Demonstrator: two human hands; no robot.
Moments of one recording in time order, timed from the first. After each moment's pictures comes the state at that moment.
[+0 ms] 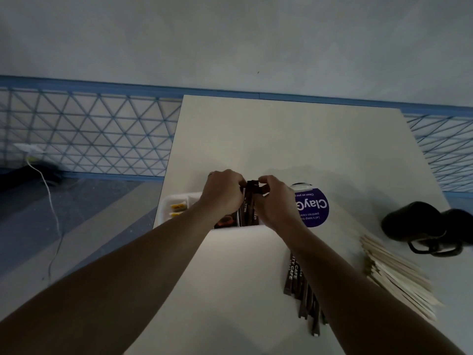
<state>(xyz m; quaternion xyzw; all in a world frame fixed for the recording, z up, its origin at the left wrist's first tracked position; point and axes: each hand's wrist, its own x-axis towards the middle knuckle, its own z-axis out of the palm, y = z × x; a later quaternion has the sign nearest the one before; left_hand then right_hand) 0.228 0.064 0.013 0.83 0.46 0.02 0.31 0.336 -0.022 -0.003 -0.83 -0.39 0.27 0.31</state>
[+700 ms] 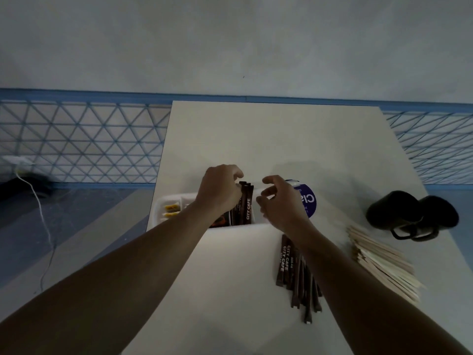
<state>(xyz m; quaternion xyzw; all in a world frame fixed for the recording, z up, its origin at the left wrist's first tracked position) 0.232 0.047 0.026 0.83 0.45 0.11 0.32 0.357 -0.056 0.001 -0.82 -0.35 0.29 0.34</state>
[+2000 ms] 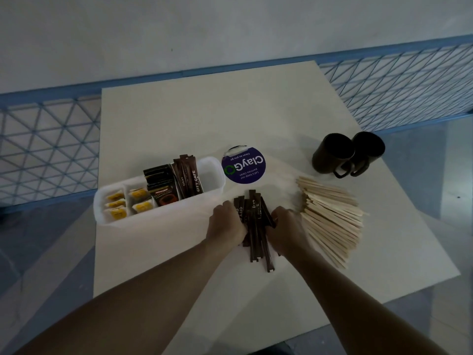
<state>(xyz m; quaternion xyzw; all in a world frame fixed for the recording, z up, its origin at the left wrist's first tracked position) 0.277 -0.109 -0.046 0.80 0.48 -0.09 0.34 0.368 -0.222 -0.057 -0.91 -0.28 0.25 0.20</state>
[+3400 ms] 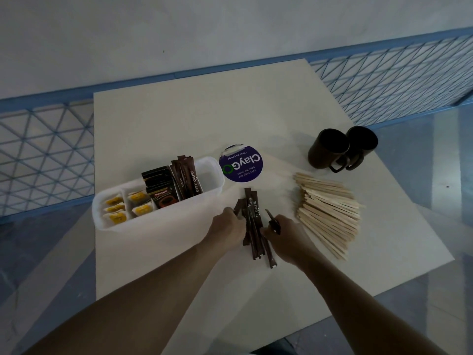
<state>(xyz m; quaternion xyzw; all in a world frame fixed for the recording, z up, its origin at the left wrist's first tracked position) 0.267 -0.105 -0.044 0.73 0.47 -0.15 0.47 0.353 -0.235 -0.049 -0.89 -0.20 0.36 0.21</state>
